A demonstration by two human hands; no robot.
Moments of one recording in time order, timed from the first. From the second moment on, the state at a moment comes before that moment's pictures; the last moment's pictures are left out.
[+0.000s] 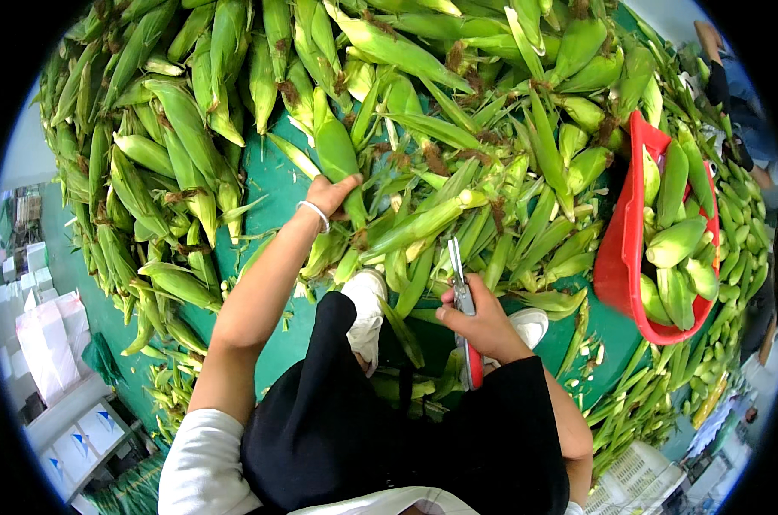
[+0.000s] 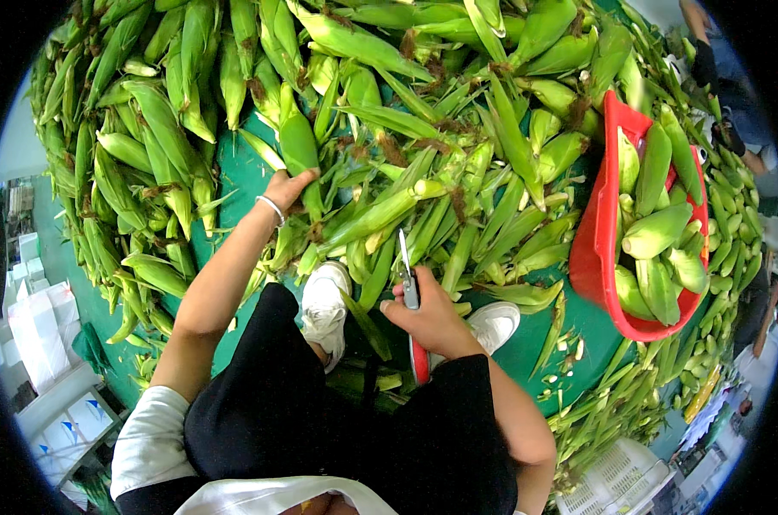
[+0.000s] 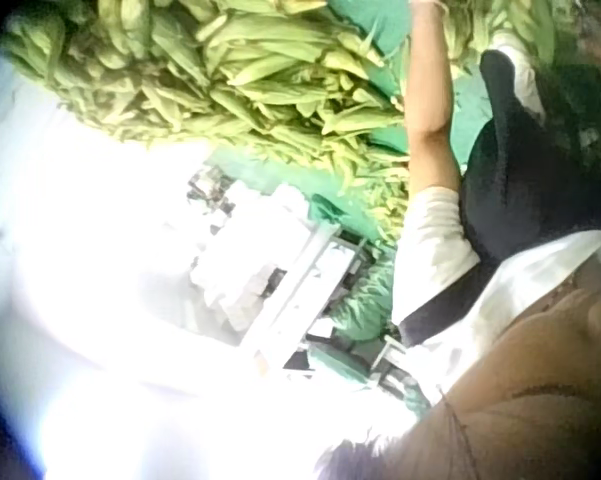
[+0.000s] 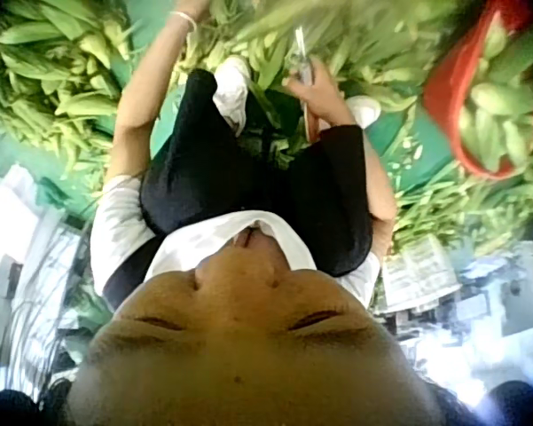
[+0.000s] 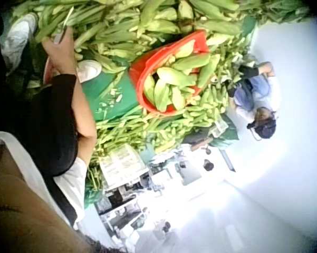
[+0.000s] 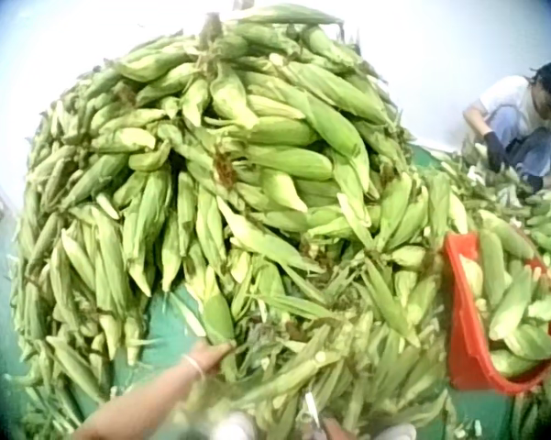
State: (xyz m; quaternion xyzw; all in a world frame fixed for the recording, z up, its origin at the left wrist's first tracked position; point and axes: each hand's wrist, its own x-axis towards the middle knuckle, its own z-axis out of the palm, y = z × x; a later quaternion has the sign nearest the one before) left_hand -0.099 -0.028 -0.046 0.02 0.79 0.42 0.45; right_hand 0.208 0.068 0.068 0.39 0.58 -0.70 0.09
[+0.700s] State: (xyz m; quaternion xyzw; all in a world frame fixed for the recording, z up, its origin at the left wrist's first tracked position) left_hand -0.049 -0.104 0.125 0.53 0.70 0.13 0.46; right_hand 0.218 0.049 0.020 0.36 0.58 -0.72 0.07
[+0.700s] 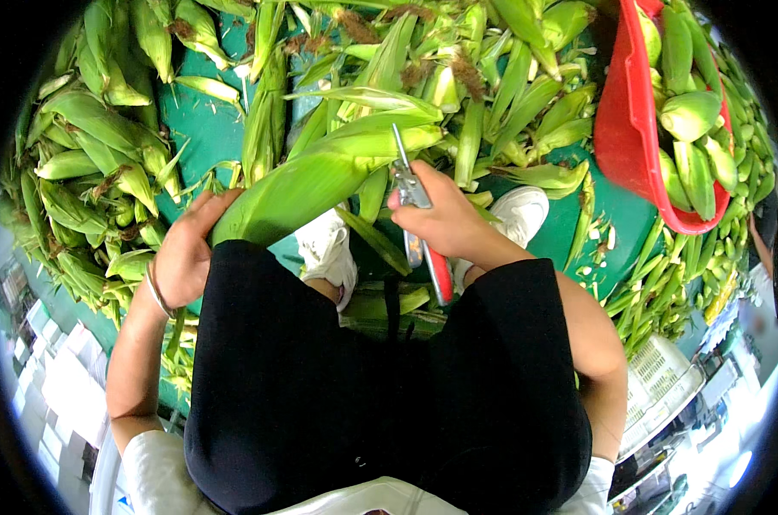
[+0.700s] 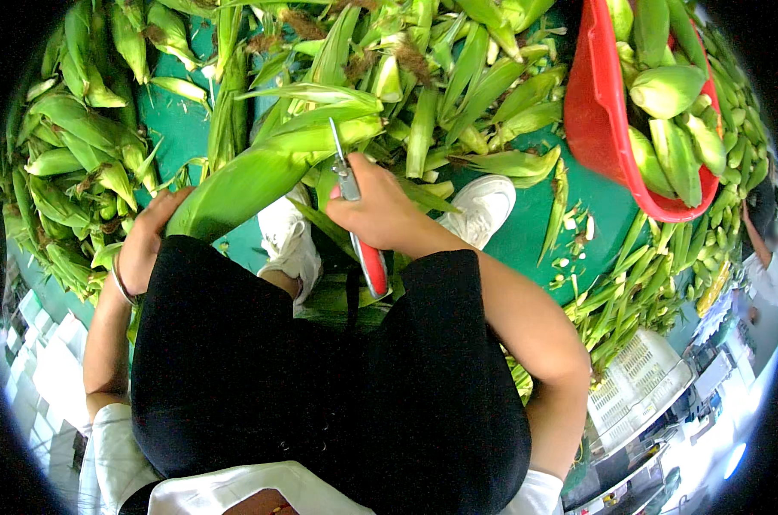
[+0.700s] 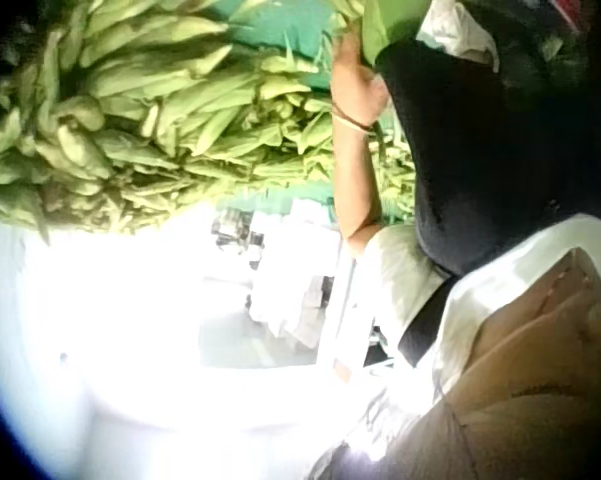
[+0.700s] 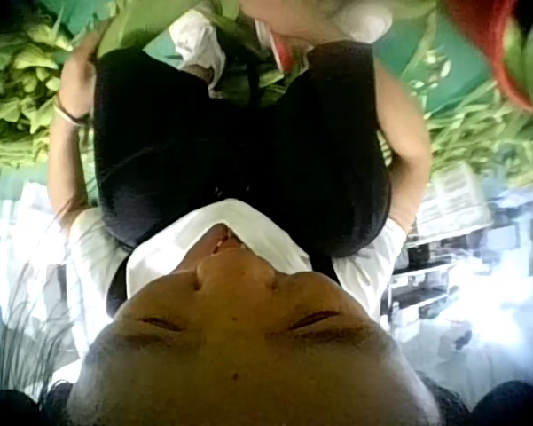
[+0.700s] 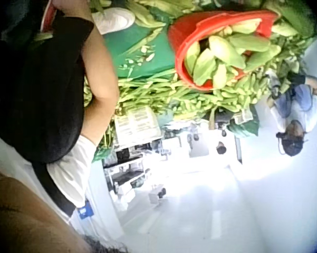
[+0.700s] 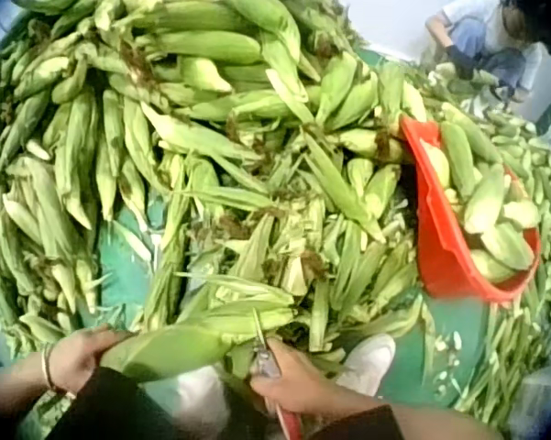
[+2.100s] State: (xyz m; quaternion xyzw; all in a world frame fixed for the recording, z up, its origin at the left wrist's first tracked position) left_hand 0.016 -0.034 0.052 0.03 0.54 0.77 0.34; right_hand 0.197 0.063 0.033 0.39 0.47 -0.79 -0.06
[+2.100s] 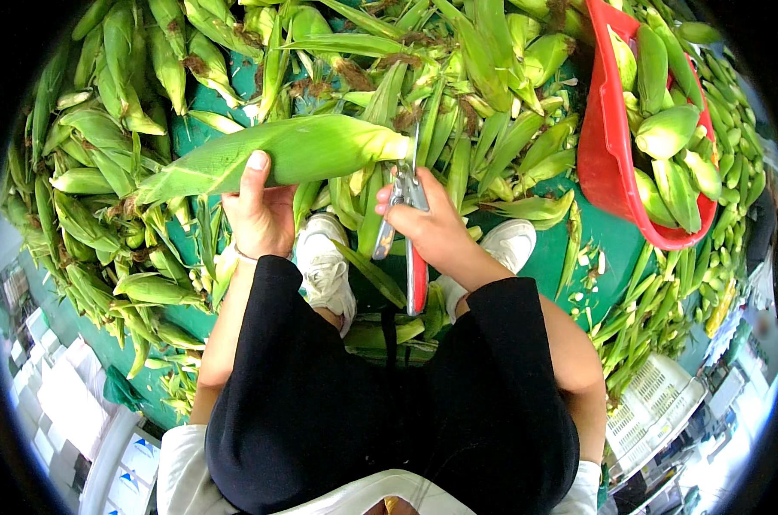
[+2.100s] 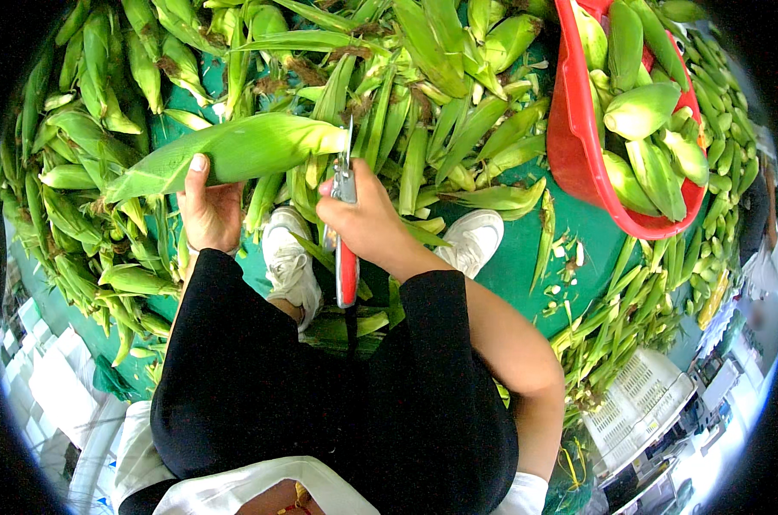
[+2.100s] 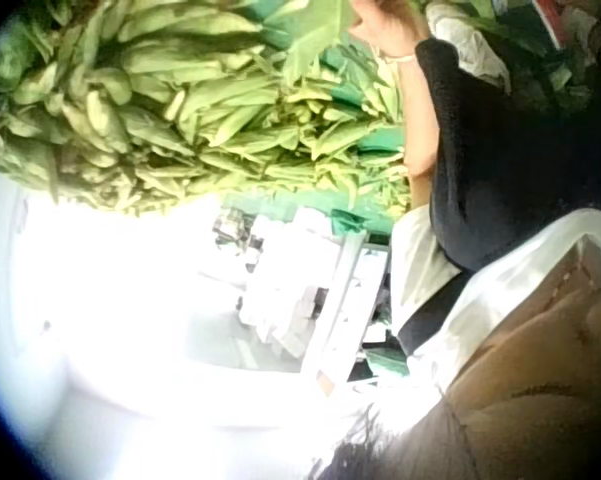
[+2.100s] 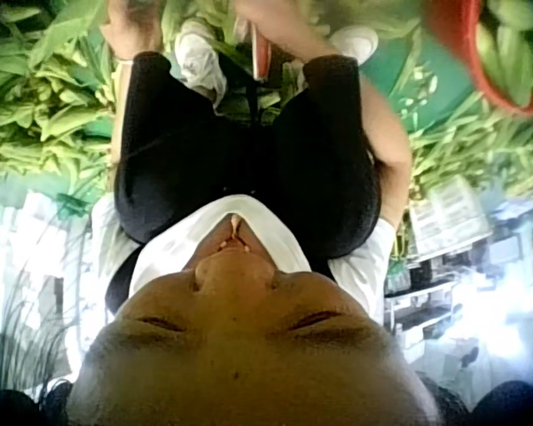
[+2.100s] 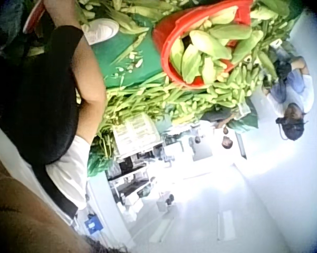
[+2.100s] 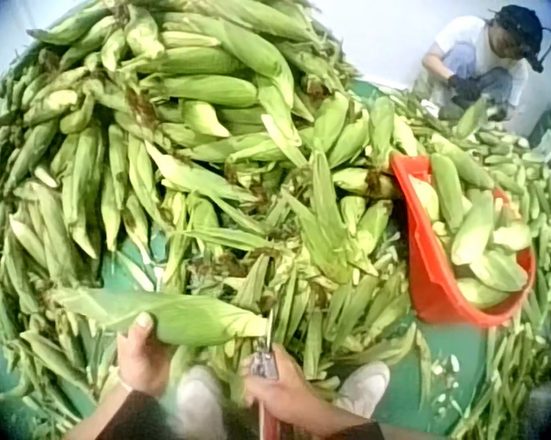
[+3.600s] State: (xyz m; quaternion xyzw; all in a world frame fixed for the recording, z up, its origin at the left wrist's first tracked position) left_hand 0.004 0.001 0.012 -0.04 0.44 0.61 0.66; right_hand 0.194 0.066 0.074 0.33 0.79 -0.51 0.02
